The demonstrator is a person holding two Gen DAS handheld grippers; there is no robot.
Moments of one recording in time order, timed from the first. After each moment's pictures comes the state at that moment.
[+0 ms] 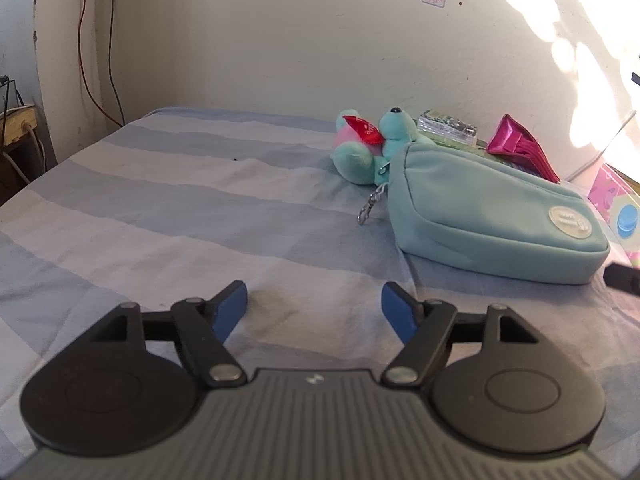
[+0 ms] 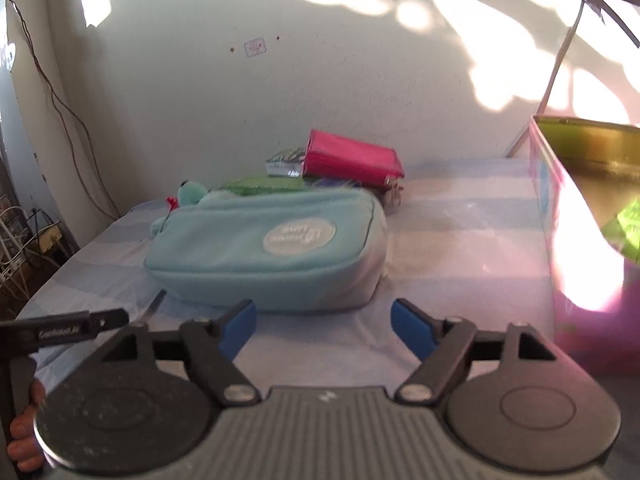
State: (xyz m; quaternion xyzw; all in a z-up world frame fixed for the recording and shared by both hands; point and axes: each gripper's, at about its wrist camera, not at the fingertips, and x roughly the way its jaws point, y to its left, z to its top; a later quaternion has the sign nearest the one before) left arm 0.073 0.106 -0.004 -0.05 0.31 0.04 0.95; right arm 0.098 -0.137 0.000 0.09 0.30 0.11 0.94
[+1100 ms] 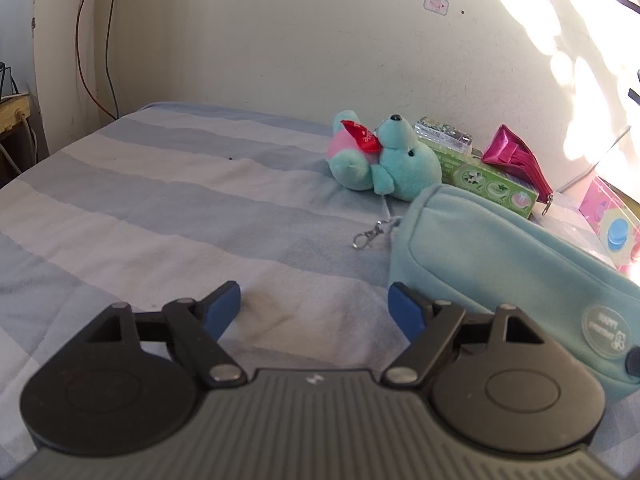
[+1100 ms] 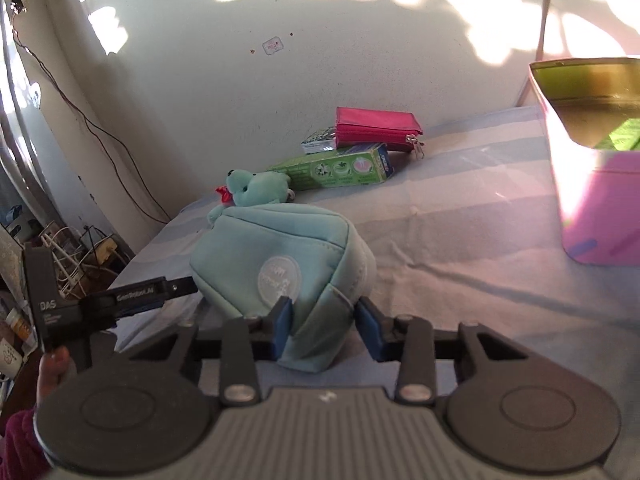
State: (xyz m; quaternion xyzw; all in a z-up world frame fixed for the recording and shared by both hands) left arm 0.078 0.111 -0.004 -0.07 0.31 0.03 0.95; right arm 0.043 -0.156 -0.003 0.19 0.33 0.16 0.91
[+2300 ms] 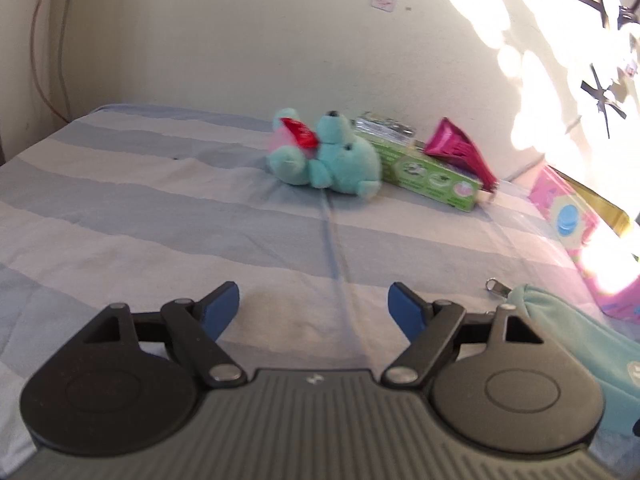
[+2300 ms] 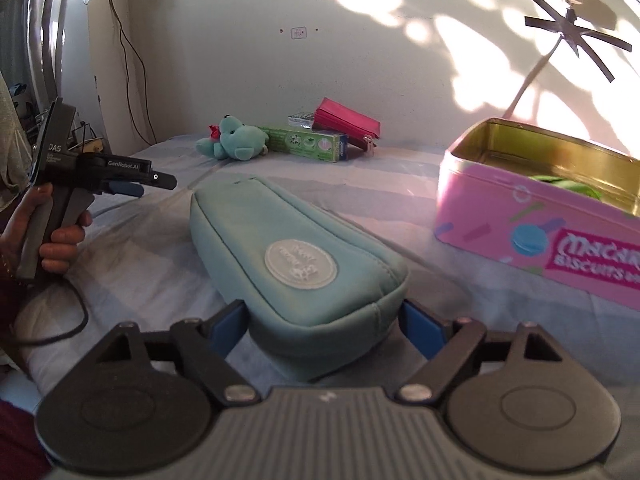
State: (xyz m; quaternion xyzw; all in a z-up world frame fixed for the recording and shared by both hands) left arm 0.068 0.089 0.005 -0.08 0.31 -0.07 0.95; right arm -0.056 -0.213 -0.003 -0.01 0.31 0.15 0.94
